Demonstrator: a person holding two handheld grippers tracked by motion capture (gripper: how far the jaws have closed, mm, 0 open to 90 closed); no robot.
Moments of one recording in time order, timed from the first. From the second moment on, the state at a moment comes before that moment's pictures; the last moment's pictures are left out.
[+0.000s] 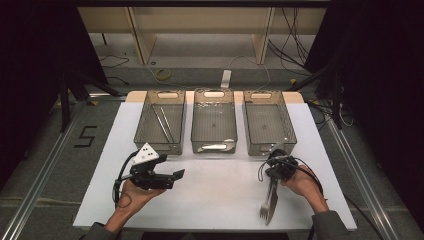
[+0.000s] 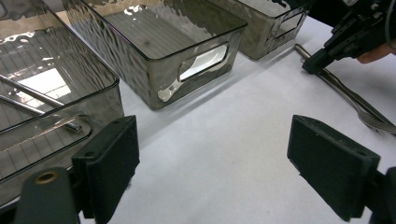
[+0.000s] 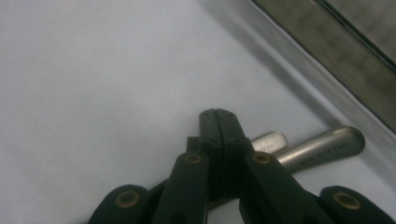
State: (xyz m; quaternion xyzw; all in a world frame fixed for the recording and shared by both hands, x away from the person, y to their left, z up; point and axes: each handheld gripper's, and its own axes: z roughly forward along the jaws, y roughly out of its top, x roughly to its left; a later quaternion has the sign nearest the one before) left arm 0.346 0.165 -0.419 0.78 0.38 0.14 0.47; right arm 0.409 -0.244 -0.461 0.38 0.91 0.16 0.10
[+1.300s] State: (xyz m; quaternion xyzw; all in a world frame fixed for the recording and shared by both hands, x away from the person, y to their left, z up) left arm 0.346 0.163 -0.420 0.79 0.37 0.14 0.47; right arm 0.335 -0.300 -0.424 0.35 0.92 0.14 0.12
